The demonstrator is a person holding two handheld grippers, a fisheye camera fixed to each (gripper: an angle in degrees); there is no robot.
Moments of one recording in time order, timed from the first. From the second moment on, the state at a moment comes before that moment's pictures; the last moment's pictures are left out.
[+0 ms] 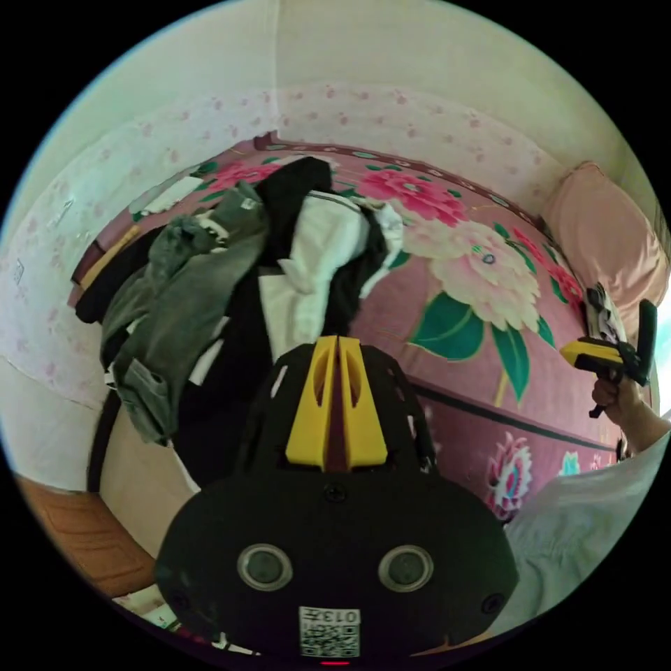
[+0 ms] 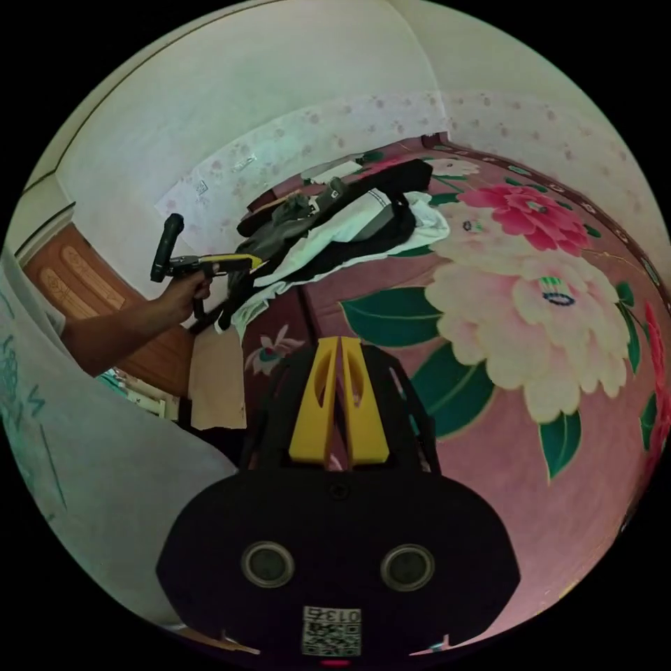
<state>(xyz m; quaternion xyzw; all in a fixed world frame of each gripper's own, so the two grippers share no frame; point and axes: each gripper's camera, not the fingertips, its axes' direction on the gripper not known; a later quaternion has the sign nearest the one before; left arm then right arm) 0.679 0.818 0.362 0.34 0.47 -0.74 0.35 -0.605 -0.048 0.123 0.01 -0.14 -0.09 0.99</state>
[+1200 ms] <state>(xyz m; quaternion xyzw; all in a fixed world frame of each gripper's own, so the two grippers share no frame) 0.958 1.227 0.709 0.41 0.33 -0.81 0.25 -0.809 -0.339 0.192 0.09 -0.26 -0.17 0.95</state>
